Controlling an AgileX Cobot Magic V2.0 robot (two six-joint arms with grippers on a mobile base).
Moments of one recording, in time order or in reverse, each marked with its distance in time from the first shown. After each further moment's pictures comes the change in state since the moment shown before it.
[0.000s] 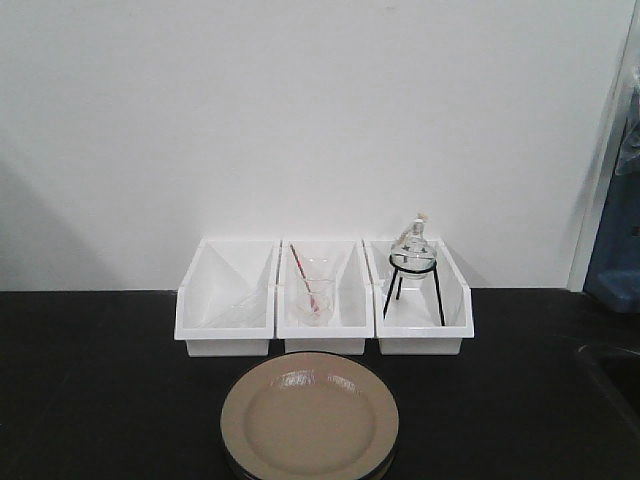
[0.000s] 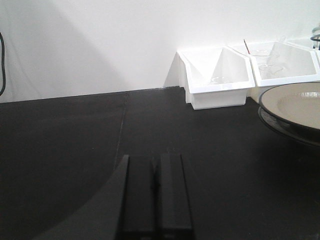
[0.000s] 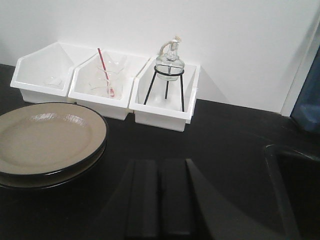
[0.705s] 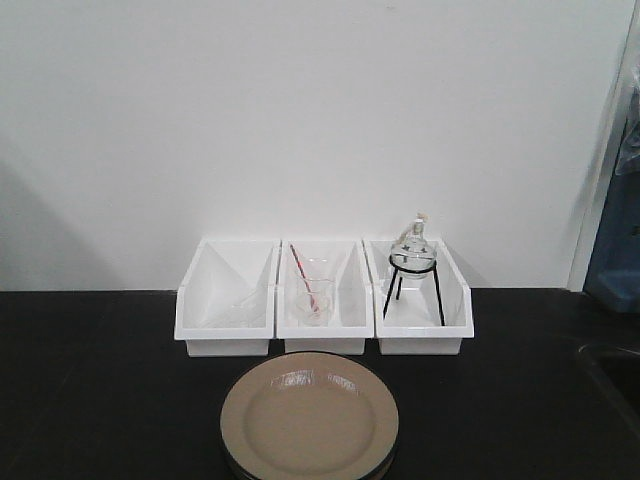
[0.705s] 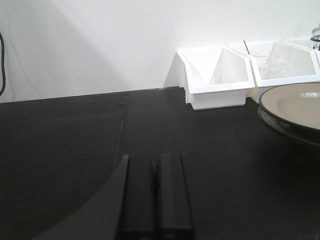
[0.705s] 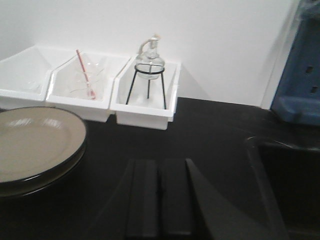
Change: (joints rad) left arm 0.000 0.000 0.000 0.000 -0.001 0.000; right arm 0.000 -0.047 0.101 -0.278 -0.124 0.306
